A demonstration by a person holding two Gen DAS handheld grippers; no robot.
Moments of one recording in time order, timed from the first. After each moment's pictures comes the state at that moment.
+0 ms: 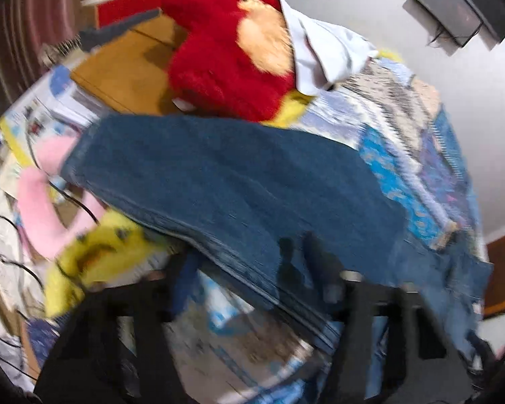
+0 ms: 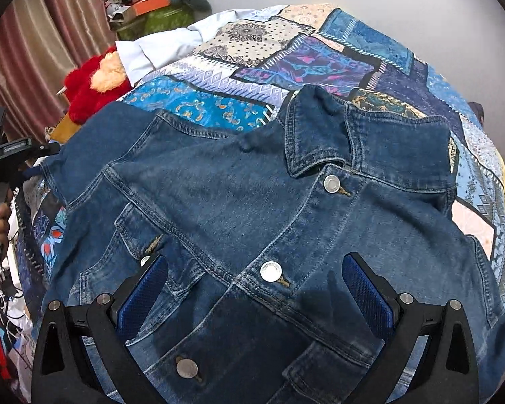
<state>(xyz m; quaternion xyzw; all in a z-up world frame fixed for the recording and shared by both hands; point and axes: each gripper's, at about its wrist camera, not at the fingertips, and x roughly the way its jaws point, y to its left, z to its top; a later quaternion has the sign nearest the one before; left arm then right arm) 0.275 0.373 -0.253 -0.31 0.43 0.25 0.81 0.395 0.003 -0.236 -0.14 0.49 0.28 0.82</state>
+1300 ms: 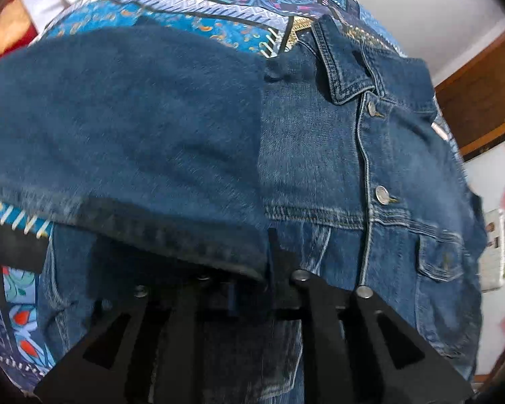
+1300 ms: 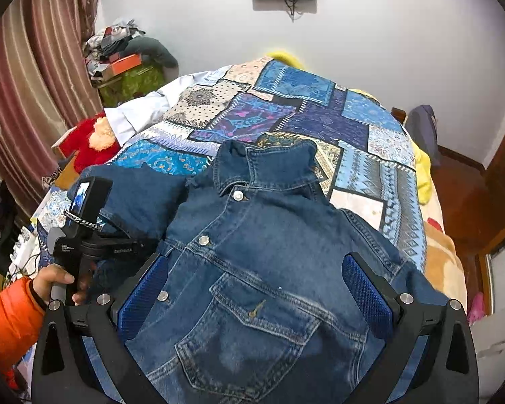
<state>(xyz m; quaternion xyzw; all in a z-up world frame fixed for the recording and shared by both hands) 0.345 0.124 -0.283 -0.19 0.56 -0.02 0.81 0.329 -0.136 -0.120 -0.08 0.41 0.23 0.88</state>
